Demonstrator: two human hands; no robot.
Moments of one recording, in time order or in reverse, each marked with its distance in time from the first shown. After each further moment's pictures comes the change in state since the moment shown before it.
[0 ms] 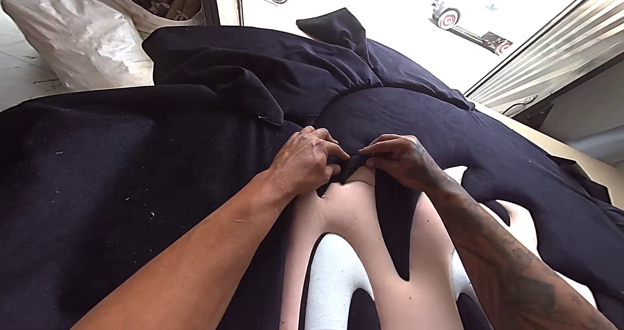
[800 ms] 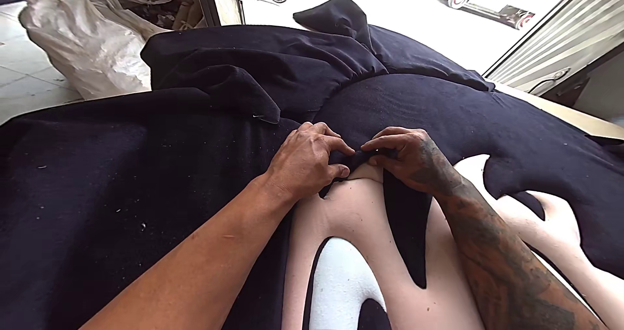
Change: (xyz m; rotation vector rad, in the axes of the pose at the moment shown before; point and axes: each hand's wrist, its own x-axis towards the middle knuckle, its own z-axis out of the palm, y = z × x) left_hand 0.000 0.006 0.001 -0.028 0.039 -0.031; right_hand -0.006 -0.004 0.012 -0.071 0.108 -0.085
